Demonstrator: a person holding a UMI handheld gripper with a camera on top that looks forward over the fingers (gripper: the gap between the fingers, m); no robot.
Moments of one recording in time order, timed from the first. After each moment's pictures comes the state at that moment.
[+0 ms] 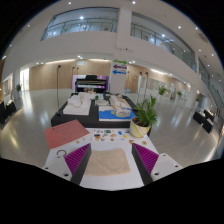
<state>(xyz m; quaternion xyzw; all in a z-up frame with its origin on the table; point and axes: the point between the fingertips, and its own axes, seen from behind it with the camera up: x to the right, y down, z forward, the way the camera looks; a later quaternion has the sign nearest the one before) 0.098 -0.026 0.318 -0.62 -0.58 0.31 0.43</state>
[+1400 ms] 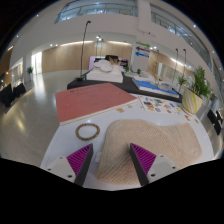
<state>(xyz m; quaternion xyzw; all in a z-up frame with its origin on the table) -0.037 -0.240 -0.001 -0.60 -0.65 0.29 0.35</state>
